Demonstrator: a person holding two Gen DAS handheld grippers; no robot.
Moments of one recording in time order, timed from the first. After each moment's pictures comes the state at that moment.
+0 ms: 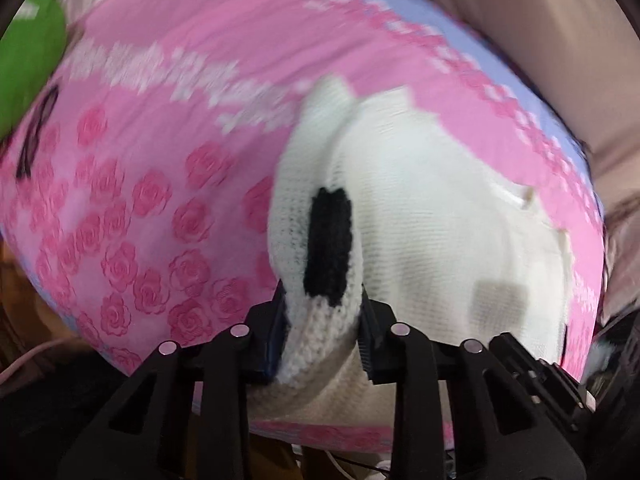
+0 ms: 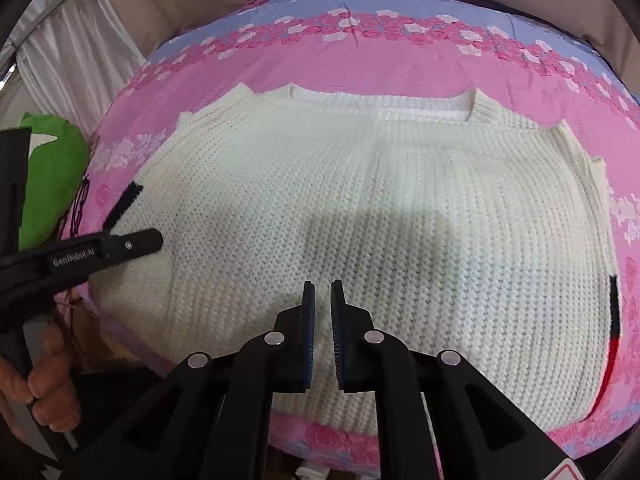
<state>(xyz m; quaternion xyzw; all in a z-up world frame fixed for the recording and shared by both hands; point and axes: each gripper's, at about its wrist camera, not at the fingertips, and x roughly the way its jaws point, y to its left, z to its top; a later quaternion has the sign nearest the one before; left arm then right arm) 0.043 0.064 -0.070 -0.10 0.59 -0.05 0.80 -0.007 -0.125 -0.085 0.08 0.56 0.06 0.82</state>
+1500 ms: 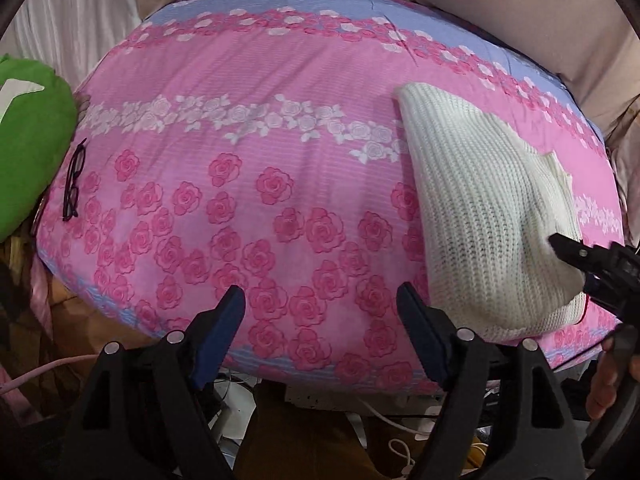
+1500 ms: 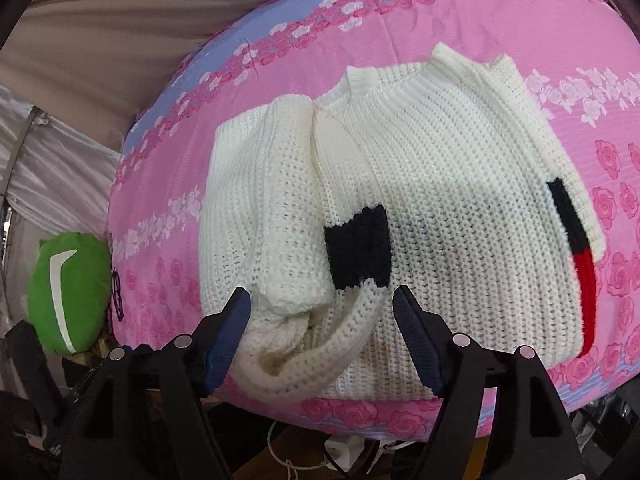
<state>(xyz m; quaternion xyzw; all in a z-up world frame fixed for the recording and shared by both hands) -0.023 0.073 -0.043 0.01 0.58 -0.06 0.81 -0.025 -0.208 -0.083 0.29 0.57 0.01 0.77</state>
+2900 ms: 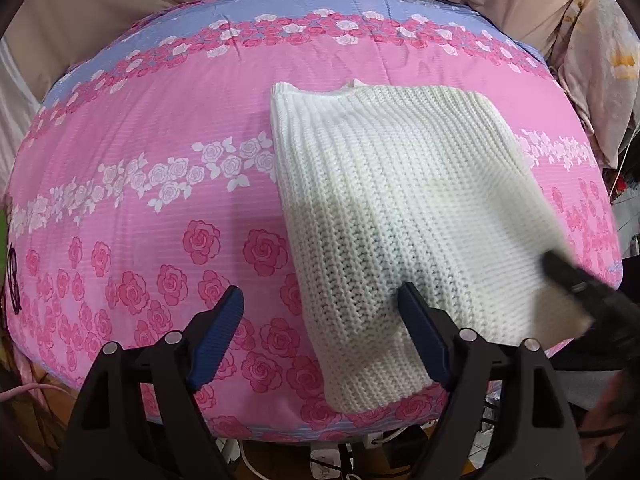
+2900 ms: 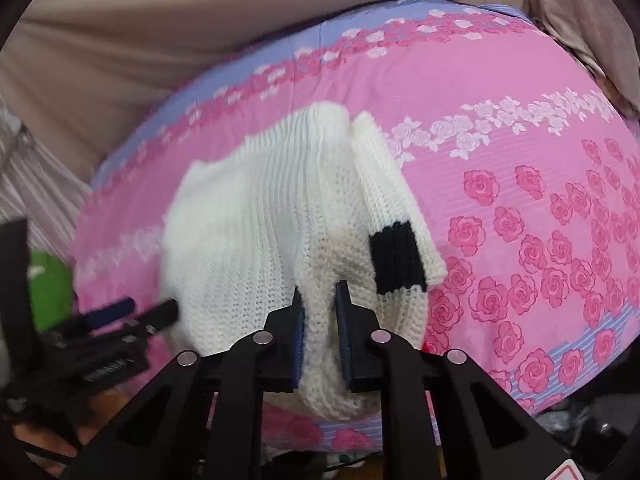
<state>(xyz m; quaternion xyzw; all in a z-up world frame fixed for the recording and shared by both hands) -0.019 -0.110 -0.061 0.10 0.57 -0.17 0.80 -0.101 -0.311 -0.055 0.26 0.48 -0.07 0.84</state>
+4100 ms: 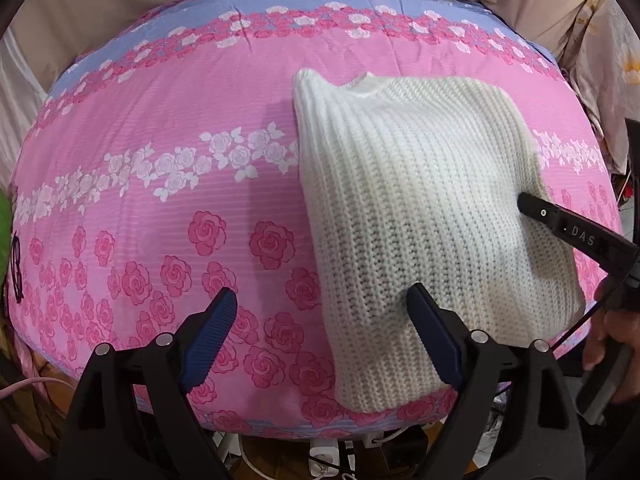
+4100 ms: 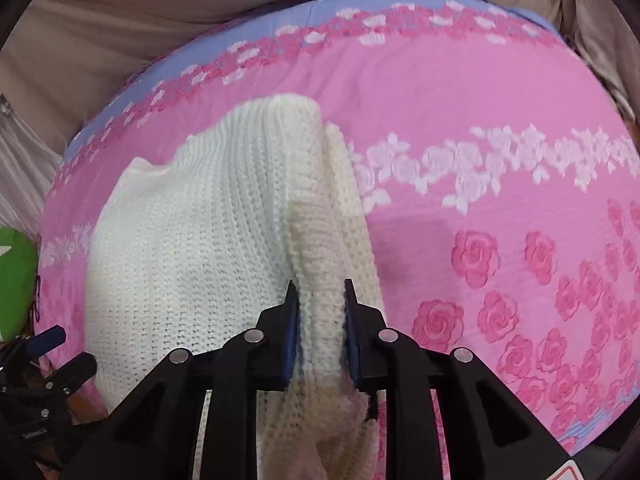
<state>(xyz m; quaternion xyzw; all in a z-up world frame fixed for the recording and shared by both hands) -0.018 -0.110 -0.066 0.09 0.58 -0.15 0.79 -0.027 -0.350 -0.102 0.19 0.53 -0.06 0.83</state>
